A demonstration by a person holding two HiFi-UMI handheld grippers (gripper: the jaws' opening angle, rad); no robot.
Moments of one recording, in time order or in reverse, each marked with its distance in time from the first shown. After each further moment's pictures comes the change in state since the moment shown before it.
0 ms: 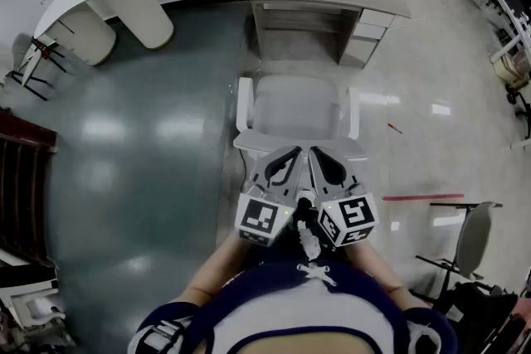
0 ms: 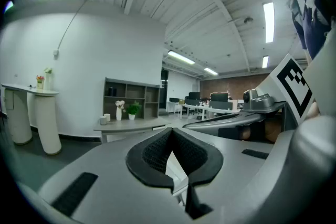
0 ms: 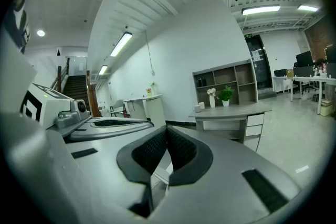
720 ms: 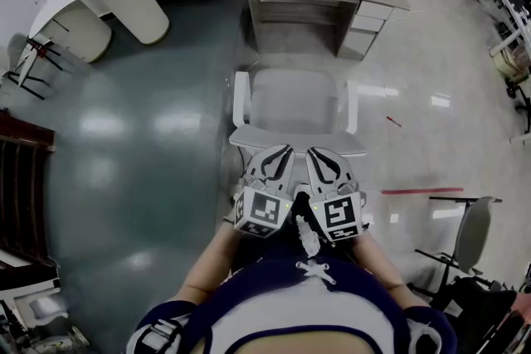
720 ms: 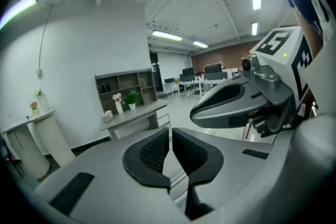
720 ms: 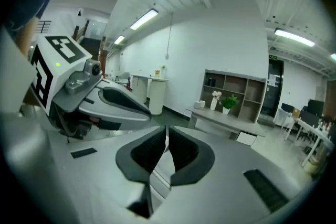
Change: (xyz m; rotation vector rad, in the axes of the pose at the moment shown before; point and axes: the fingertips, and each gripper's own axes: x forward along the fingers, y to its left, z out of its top) left arm 0.011 0.010 -0.059 0.236 0.237 -0.003; right arm 0.008 -0.007 -0.048 -0.356 0.148 0.005
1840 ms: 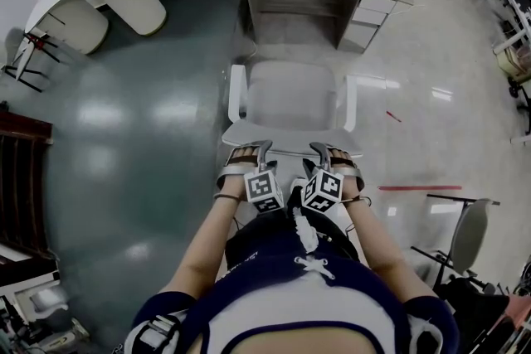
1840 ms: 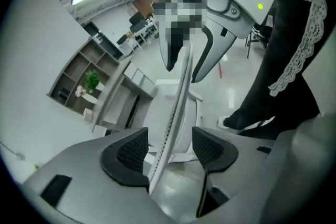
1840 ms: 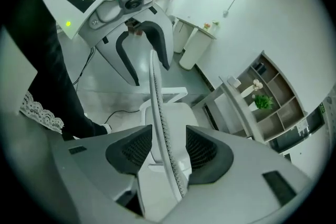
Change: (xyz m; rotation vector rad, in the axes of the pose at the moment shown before) left arm 0.071 -0.016 -0.168 0.629 0.584 -0.194; right arm 0.069 0.004 -0.176 -0.578 0.508 0.261
